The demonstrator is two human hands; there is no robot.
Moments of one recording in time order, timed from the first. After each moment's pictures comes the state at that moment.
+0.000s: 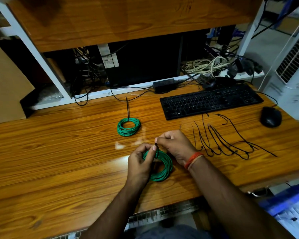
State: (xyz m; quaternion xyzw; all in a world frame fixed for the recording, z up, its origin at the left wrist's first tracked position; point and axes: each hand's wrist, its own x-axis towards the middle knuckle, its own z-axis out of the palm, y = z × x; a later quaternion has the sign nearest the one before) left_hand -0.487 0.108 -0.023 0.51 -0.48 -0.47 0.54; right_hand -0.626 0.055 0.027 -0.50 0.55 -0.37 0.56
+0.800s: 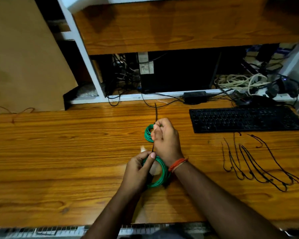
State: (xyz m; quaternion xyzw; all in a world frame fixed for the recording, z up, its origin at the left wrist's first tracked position) left_hand -0.409 0.130 0.014 0.56 -0.49 -0.45 0.50; right_hand -0.510 0.041 0.057 -0.67 0.47 -0.48 0.34
